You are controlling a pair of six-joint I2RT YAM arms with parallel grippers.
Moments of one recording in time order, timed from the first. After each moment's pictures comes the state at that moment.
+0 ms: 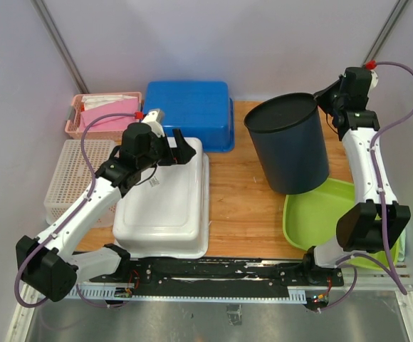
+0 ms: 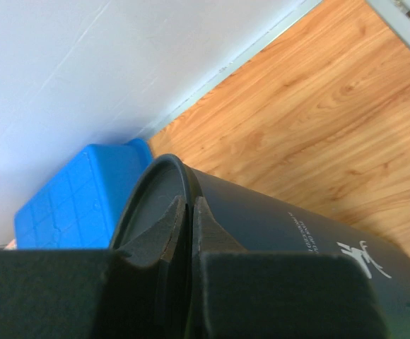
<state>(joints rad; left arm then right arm) -0.46 1.14 1.01 -0.29 0.09 -0.50 -0.06 1.51 1.58 -0.46 0.05 0.72</state>
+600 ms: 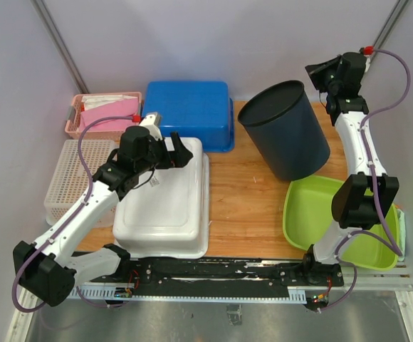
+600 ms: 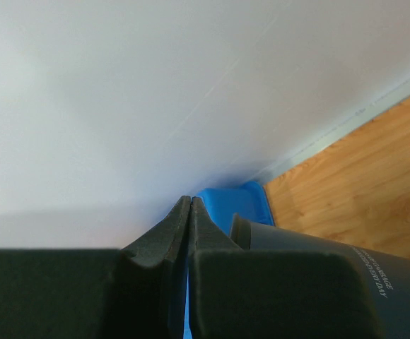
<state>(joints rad) -0.46 1.10 0.99 -0.33 0.06 -0.50 -0.06 1.74 1.73 -0.16 -0.09 0.94</state>
